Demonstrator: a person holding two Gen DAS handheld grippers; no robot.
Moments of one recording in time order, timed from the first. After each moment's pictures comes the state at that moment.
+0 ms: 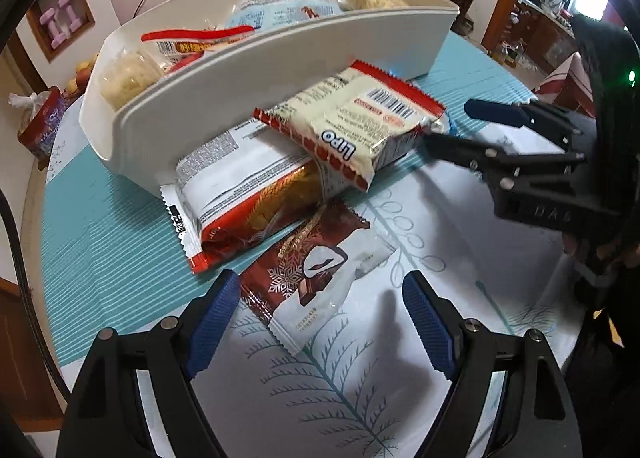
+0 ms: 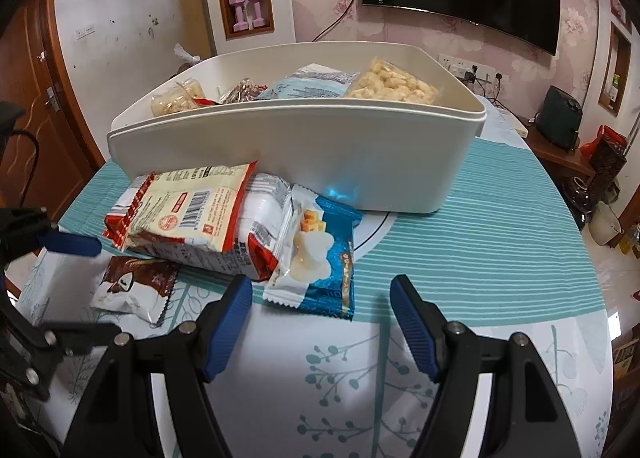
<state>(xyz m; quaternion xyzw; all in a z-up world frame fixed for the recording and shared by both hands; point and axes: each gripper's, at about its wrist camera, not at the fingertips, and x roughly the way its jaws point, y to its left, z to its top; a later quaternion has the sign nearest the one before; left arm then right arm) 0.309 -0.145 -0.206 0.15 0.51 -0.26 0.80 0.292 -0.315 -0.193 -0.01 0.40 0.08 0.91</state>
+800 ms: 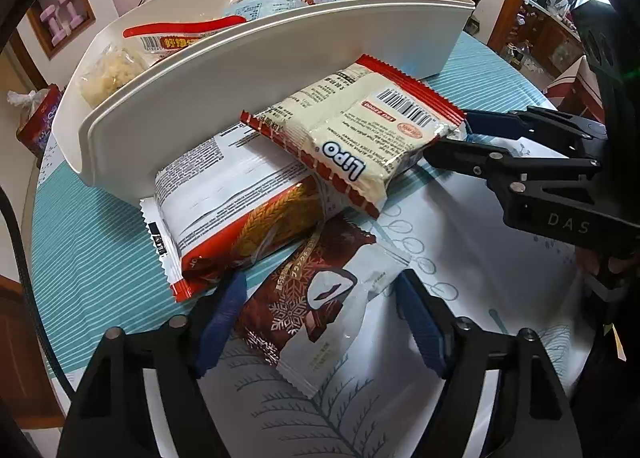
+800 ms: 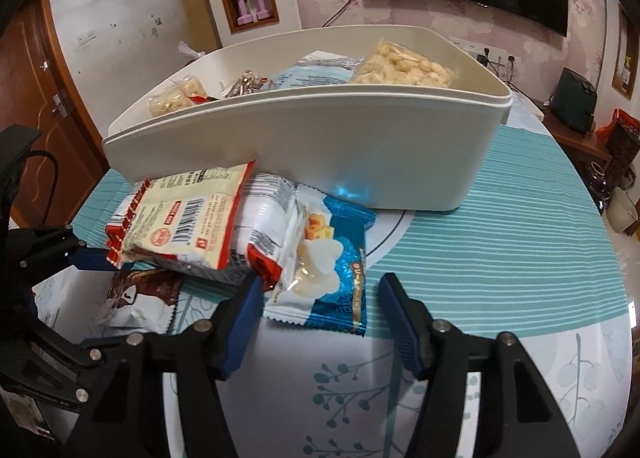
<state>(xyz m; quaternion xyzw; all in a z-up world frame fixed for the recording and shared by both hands) 0.336 -0.169 -0.217 0.14 0.51 -0.26 0.81 0.311 -0.317 -0.200 0.02 0.43 0.11 0.90</state>
